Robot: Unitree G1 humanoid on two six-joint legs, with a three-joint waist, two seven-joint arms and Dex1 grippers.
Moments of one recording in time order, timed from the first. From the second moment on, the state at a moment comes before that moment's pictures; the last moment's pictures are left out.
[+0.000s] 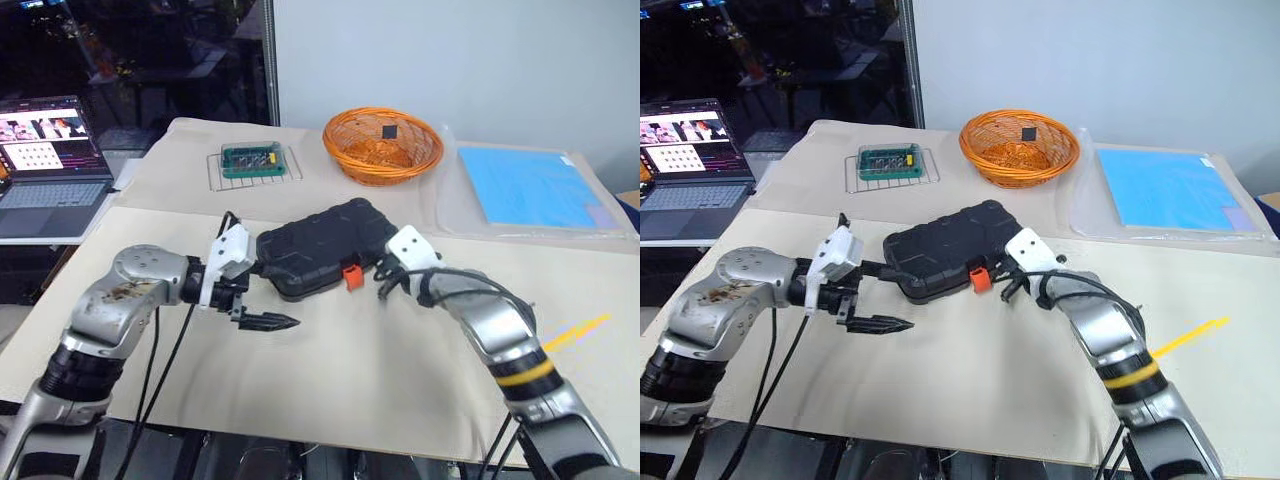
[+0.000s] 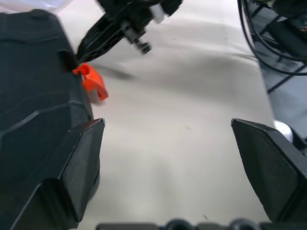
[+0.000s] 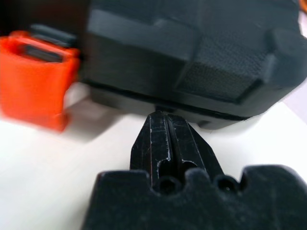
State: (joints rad) left arm -0.56 0.75 -0.14 -0.18 -0.46 0.60 -1.22; right arm -0.59 -0.52 0.27 -0.01 0.09 0.69 0.52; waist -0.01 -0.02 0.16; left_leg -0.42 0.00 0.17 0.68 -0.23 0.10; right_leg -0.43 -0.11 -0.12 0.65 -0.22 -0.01
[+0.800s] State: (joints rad) left arm -0.65 0.70 -0.24 0.03 -0.31 0.53 -1.22; right arm -0.41 -0.29 0.14 -0.33 0.28 0.99 0.38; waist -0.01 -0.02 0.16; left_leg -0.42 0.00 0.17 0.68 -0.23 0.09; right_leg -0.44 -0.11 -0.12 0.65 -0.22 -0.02
